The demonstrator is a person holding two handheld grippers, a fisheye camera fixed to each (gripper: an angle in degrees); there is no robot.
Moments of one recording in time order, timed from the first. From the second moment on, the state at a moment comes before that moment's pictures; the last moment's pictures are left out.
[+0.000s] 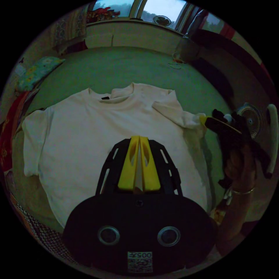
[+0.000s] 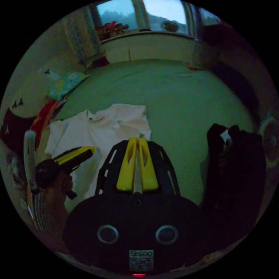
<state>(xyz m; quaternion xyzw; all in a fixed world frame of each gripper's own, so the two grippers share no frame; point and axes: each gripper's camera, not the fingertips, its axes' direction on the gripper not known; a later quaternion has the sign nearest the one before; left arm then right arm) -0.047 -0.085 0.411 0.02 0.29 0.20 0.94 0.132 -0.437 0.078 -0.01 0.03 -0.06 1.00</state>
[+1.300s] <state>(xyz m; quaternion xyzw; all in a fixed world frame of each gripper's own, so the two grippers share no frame) -0.037 -0.101 0.407 0.00 0.31 0.19 0.93 0.007 -0.509 0.142 -0.06 0.09 -0.10 0.99</state>
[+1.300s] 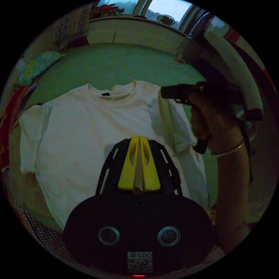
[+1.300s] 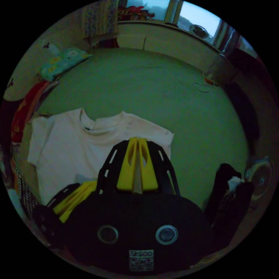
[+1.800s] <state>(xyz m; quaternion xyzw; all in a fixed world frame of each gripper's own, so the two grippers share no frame) -0.024 -0.095 0.390 -0.02 0.35 0.17 0.92 0.039 -0.470 0.112 -0.05 0.04 -0.10 0.99</state>
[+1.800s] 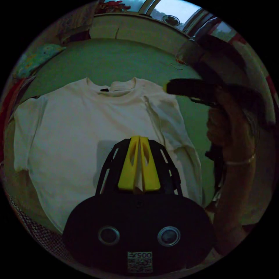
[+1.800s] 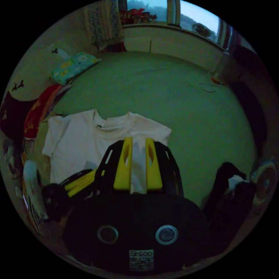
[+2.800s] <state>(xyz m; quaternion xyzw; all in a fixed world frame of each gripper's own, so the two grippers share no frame) -0.008 -0.041 0.284 0.01 0.29 0.26 0.92 0.114 -0.339 0.133 -0.08 0.06 0.03 1.00</state>
